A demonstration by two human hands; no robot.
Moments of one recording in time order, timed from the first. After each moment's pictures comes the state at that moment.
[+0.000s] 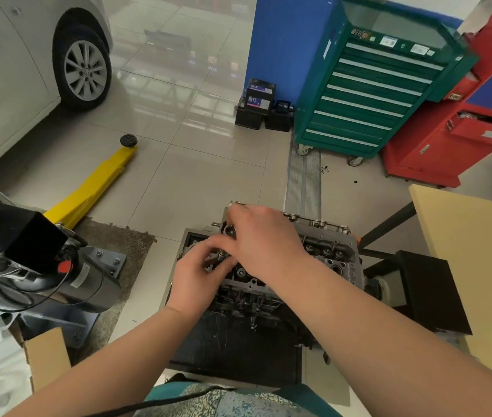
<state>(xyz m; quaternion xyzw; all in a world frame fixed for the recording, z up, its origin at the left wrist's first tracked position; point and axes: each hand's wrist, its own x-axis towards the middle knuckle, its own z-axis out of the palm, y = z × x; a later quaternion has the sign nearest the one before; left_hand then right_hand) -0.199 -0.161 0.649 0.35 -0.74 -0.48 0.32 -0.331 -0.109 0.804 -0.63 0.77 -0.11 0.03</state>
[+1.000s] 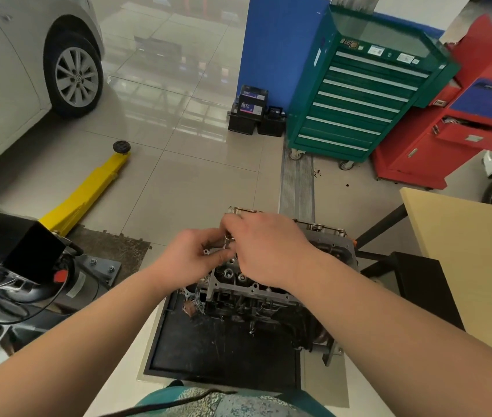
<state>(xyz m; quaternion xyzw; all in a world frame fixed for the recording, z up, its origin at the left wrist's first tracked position) -0.189 -0.216 0.730 0.23 -0.82 -0.49 0.16 -0.330 -0.105 0.829 -0.70 0.71 0.00 0.05</state>
